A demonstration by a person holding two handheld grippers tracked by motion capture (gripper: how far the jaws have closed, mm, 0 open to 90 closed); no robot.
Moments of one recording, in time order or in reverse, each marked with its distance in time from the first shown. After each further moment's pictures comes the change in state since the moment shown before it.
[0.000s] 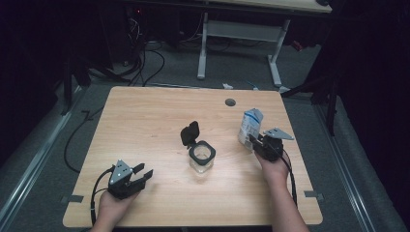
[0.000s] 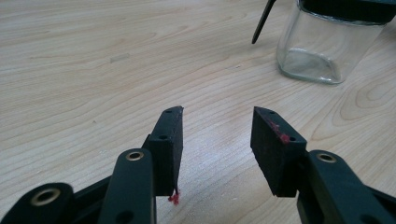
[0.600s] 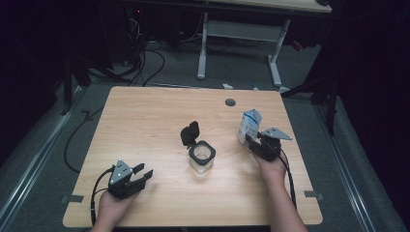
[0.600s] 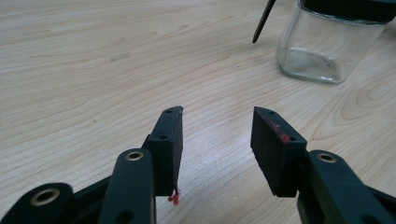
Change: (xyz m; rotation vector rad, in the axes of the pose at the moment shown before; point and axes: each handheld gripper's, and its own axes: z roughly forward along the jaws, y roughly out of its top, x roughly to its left) left arm 0.000 0.000 0.000 0.001 0.001 -0.001; right arm 0.003 0.000 0.007 -0.029 0.016 0.012
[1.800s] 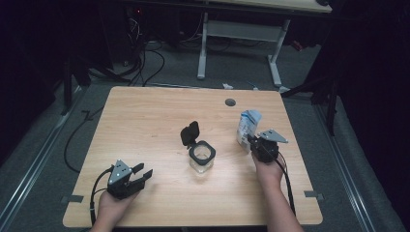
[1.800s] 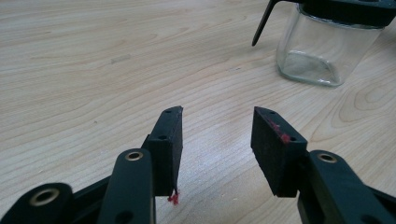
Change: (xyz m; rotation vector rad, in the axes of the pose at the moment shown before) left arm 0.001 0.000 -0.002 -0.009 -0.006 -0.006; right arm 0.018 0.001 -0.007 0.002 -0.057 -0.024
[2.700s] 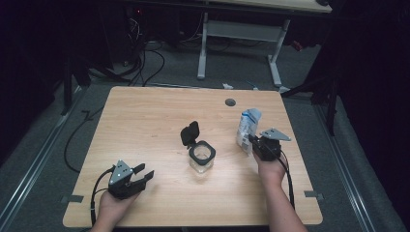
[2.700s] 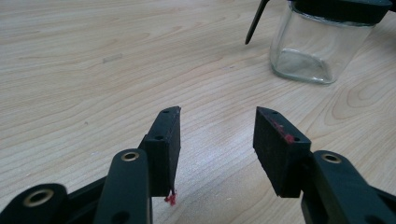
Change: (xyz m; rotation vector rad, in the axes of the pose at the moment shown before) left arm -0.002 -0.001 0.002 0.001 -0.023 0.003; right arm -0.008 0.005 -0.006 0.033 0.048 -0.012
